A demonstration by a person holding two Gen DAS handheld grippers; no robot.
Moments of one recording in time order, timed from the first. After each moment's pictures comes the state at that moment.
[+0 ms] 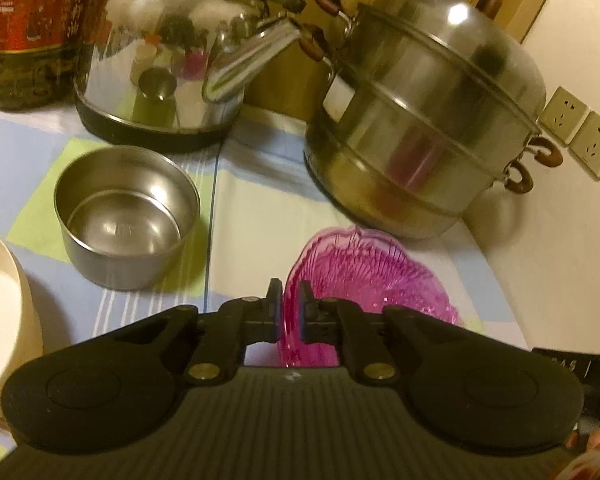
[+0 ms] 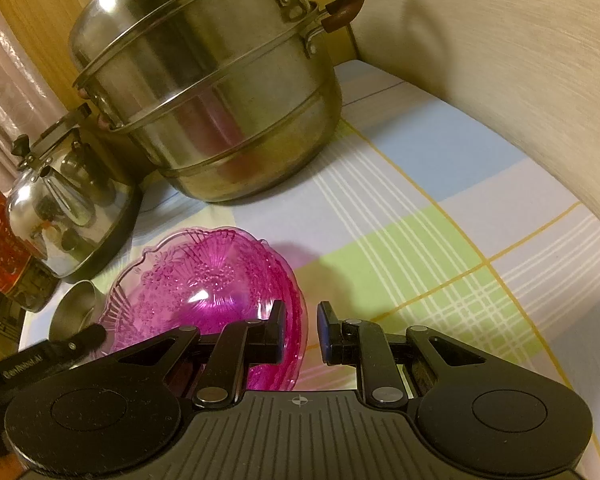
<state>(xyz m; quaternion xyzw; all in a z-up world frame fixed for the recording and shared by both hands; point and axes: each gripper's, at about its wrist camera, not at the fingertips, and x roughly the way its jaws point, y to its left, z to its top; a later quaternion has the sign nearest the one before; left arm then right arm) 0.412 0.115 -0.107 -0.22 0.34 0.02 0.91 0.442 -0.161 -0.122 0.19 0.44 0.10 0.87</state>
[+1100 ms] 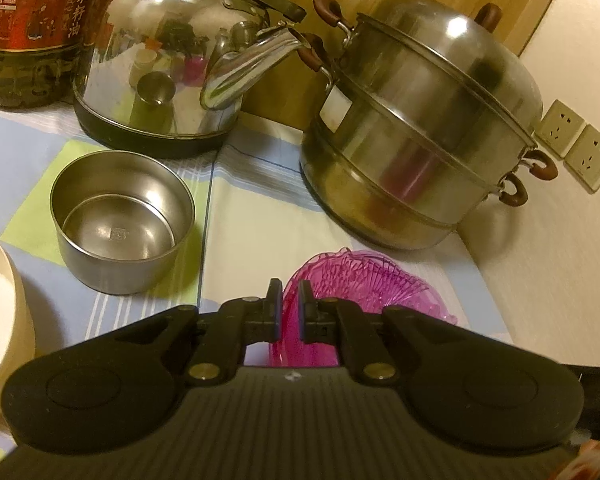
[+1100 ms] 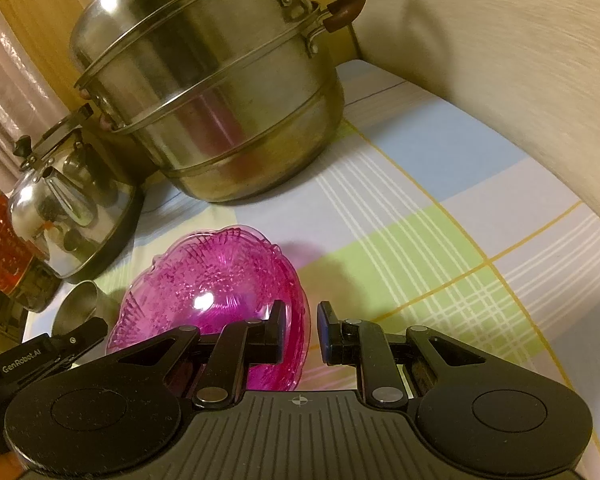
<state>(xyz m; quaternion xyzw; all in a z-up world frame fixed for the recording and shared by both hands) 0.410 0.117 -0.106 -0.23 0.33 0.02 0.92 0.442 -0.160 -0.121 0.19 0.44 0.10 0.87</state>
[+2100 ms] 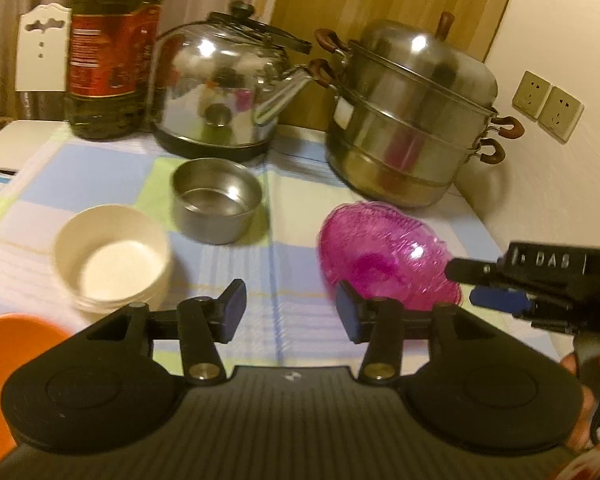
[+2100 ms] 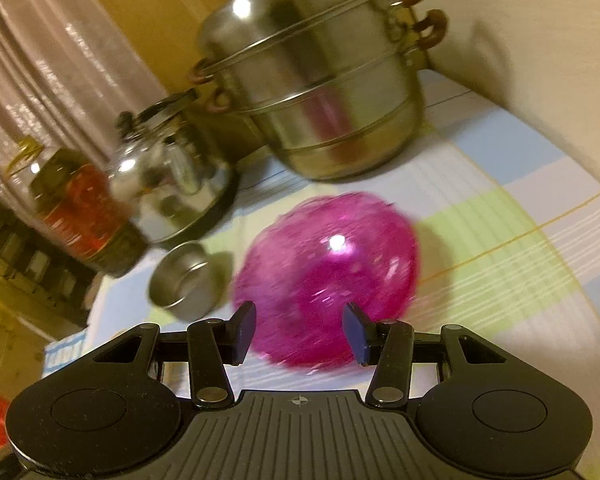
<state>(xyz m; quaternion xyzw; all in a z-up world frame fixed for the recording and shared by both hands) 0.267 0.115 -0.050 -0.15 0.33 0.06 0.93 0.363 -0.119 -0.062 0.20 0.42 0.20 0.86</state>
